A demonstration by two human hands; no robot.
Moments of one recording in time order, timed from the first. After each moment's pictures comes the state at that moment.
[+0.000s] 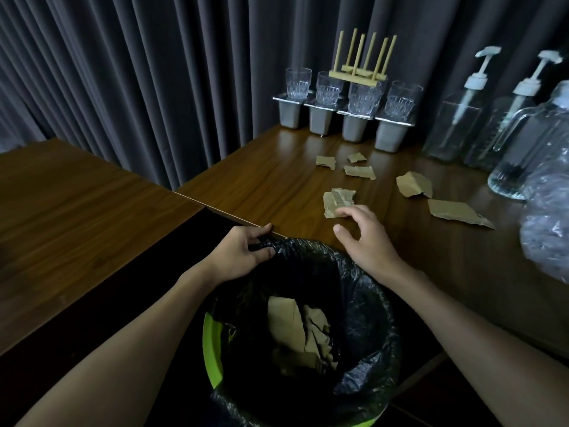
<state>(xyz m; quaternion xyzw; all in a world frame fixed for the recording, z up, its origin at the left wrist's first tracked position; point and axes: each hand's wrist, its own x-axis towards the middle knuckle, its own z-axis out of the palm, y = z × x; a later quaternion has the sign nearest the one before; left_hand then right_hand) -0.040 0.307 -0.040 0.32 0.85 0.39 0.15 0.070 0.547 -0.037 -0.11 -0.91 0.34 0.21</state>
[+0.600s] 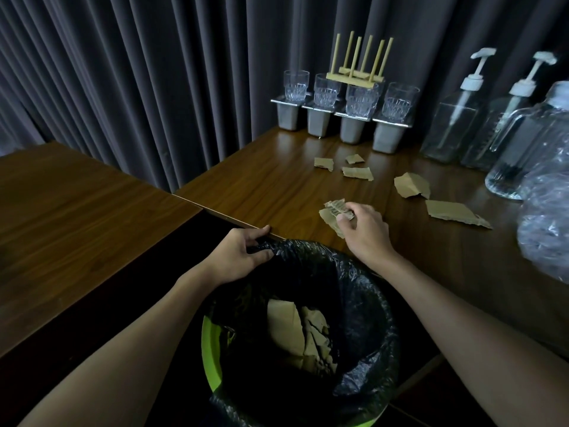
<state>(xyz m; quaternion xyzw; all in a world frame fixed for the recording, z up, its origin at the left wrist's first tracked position) -0.038 0.308 -0.040 0.31 0.85 0.39 0.16 0.045 0.564 -0.047 -0.23 -0.92 0.25 0.18</state>
